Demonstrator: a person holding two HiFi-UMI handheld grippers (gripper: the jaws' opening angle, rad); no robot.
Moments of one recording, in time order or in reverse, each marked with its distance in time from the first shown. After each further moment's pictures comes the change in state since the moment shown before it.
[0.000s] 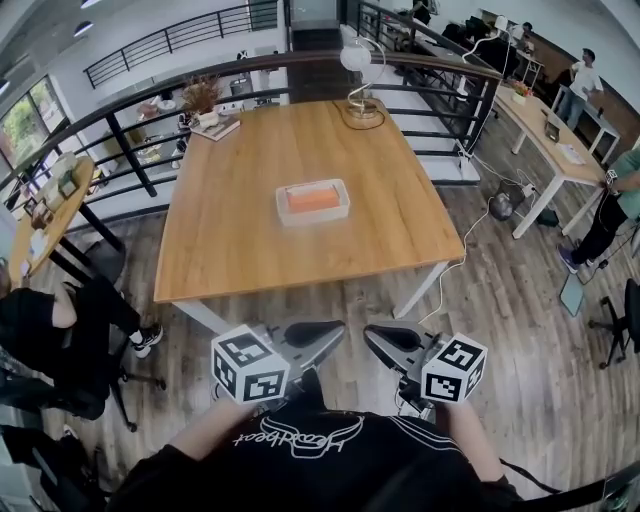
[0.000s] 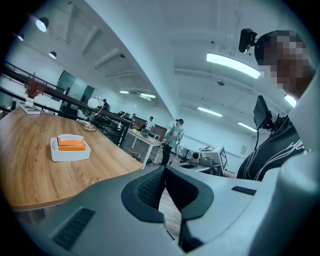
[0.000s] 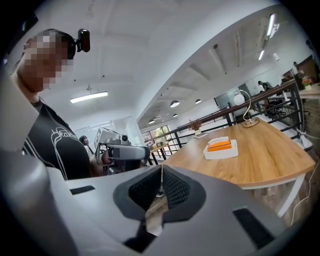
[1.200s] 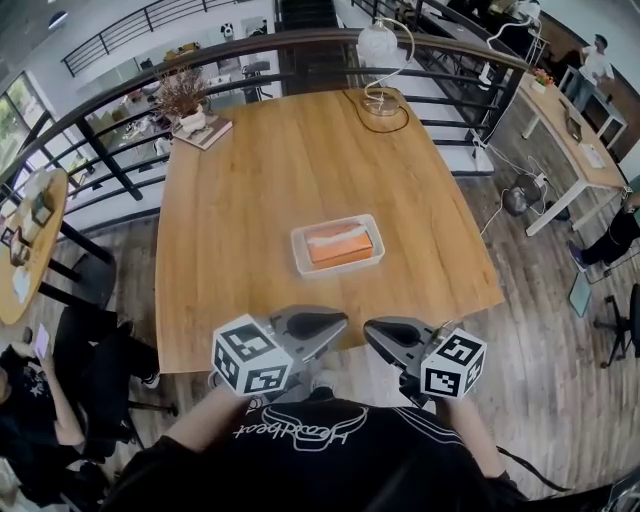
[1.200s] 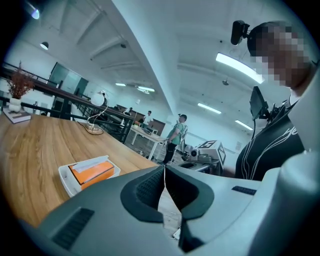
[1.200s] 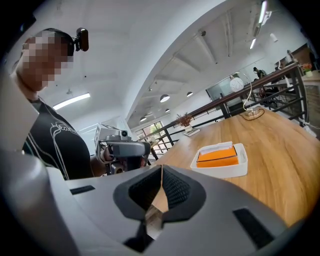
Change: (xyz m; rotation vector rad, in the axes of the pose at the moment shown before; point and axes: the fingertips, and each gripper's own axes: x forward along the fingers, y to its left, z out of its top) left arm 0.034 0.284 0.102 0.006 0.089 -0.069; right arm 0.213 -0.193 0.088 0.111 0.058 -0.041
